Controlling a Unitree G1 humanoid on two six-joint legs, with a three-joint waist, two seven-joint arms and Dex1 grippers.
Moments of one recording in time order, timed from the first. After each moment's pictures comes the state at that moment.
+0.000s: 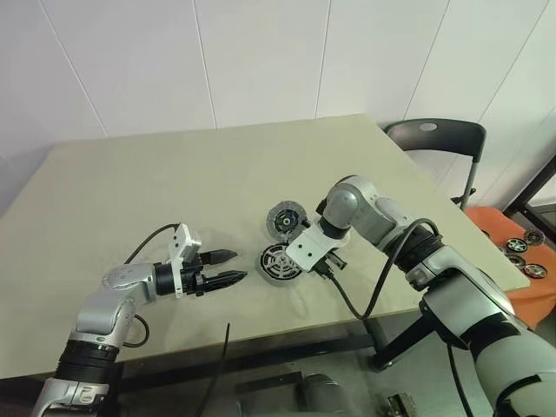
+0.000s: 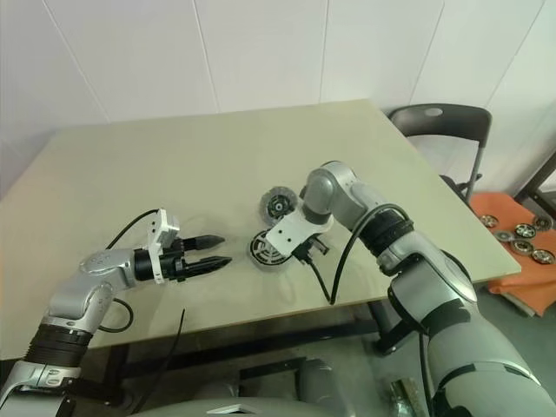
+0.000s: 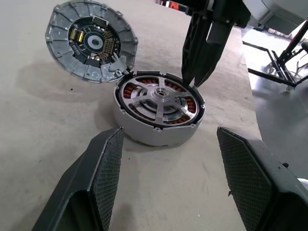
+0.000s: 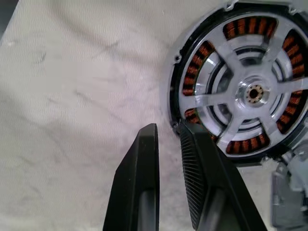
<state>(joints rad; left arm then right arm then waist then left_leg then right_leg) -0.20 0.58 -0.02 0.02 -0.49 0.41 -1.10 -1.03 -0.44 0.68 0.57 -0.38 -0.28 1.55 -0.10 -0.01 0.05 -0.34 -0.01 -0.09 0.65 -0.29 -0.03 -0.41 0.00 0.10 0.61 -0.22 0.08</state>
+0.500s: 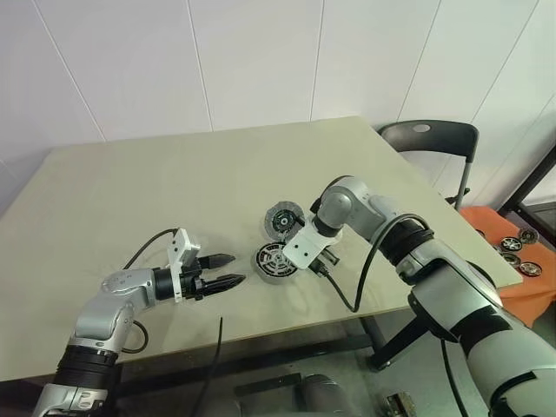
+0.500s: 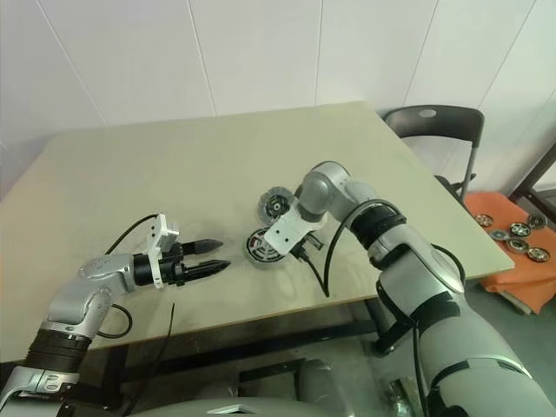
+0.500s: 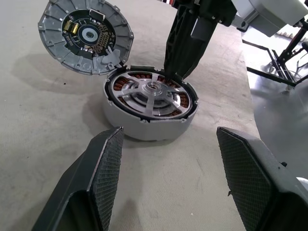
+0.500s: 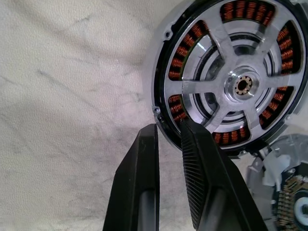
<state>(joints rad) -0.17 0.58 -0.02 0.02 -0.49 0.40 -1.08 -1.08 -0.38 0.69 0.77 -0.45 -0.46 1.43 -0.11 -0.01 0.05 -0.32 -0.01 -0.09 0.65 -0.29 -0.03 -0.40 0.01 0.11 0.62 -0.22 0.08</state>
